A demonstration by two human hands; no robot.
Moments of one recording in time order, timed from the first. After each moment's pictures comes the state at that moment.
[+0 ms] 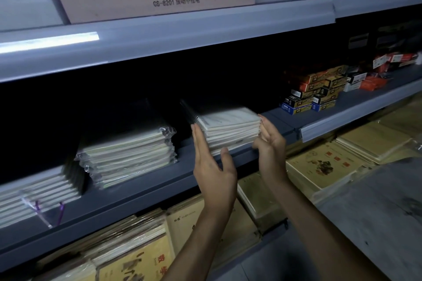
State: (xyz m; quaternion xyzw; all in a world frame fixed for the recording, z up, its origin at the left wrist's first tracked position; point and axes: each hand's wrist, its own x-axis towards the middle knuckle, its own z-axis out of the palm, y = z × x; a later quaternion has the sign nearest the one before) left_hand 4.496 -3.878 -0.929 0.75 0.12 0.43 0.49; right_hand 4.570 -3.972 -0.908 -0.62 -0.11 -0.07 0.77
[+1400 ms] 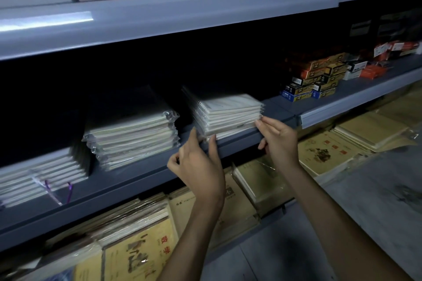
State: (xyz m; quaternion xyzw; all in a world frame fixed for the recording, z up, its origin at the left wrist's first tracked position) left_hand 4.477 -3.861 -0.934 0.79 0.29 0.44 0.32; right_hand 4.578 -3.999 -0.932 -0.66 -0.07 -0.07 0.74
